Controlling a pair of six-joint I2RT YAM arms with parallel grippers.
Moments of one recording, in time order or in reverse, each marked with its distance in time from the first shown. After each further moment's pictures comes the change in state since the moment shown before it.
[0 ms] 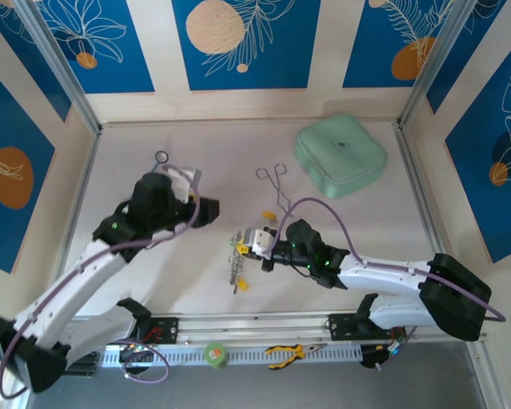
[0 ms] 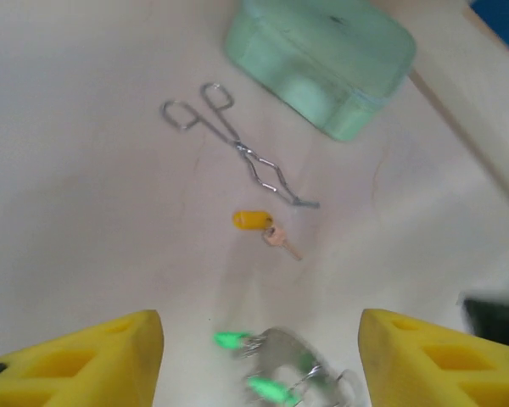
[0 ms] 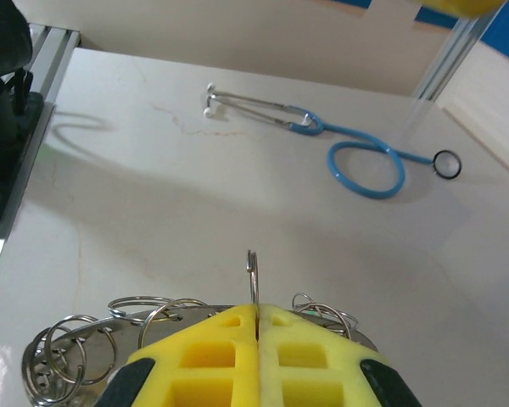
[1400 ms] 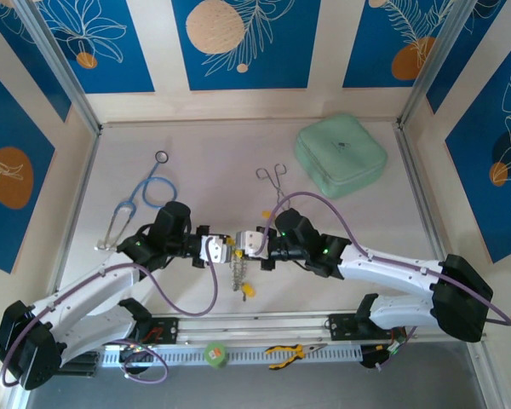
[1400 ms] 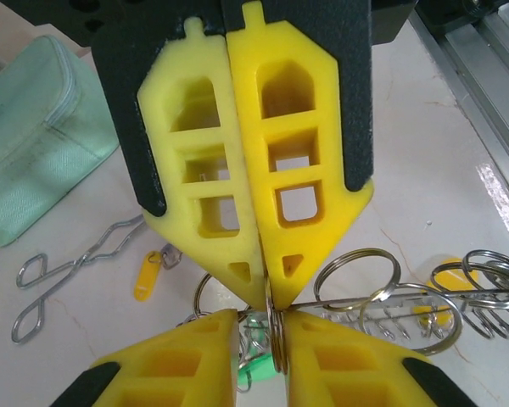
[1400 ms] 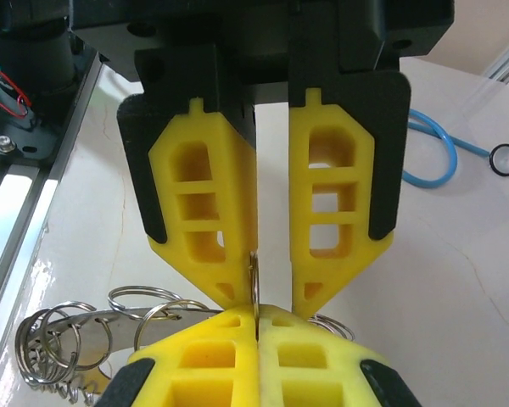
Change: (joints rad) left arm -0.103 0.053 -0.267 0.175 0.389 1.139; right arm 0.023 -0.006 0.191 -0.388 -0.046 -0.160
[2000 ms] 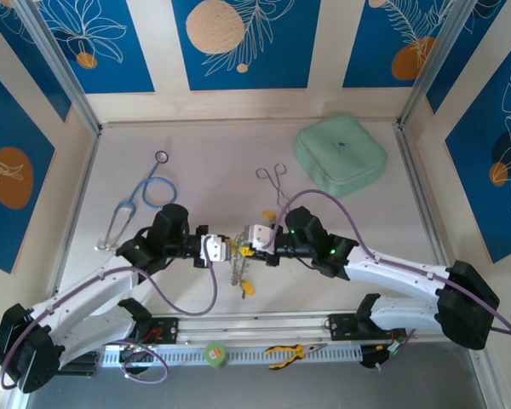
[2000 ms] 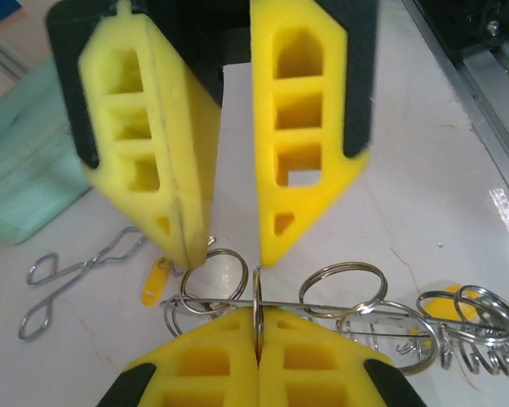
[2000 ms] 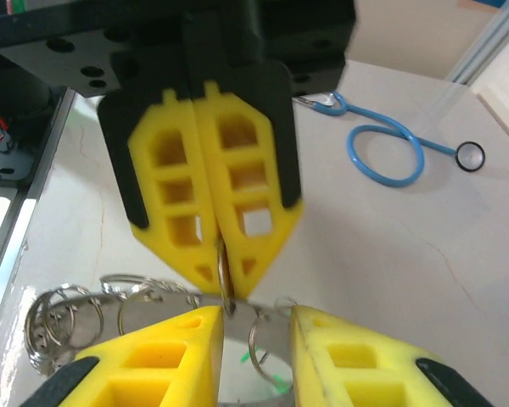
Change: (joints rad) left arm -0.005 -0.031 -0.044 0.095 -0.003 -0.080; right arm -0.069 -0.066 -0.064 0.069 -0.034 0.055
